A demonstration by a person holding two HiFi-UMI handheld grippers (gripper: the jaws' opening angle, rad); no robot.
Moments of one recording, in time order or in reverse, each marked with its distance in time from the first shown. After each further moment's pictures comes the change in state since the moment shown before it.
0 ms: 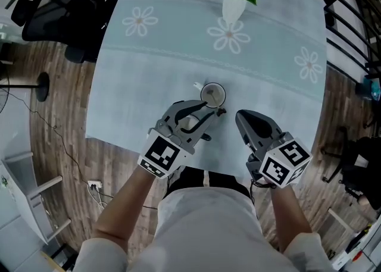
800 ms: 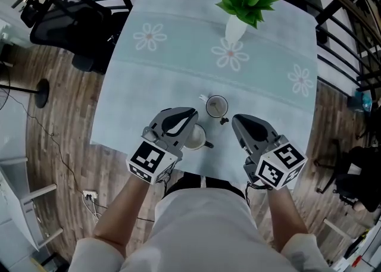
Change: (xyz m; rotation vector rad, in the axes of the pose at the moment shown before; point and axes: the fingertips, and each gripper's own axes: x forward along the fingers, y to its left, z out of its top) left arm -0.067 0.034 0.035 -0.094 -0.102 0.111; right arm 0.003 0.046 0.039 -0.117 -0.025 0.004
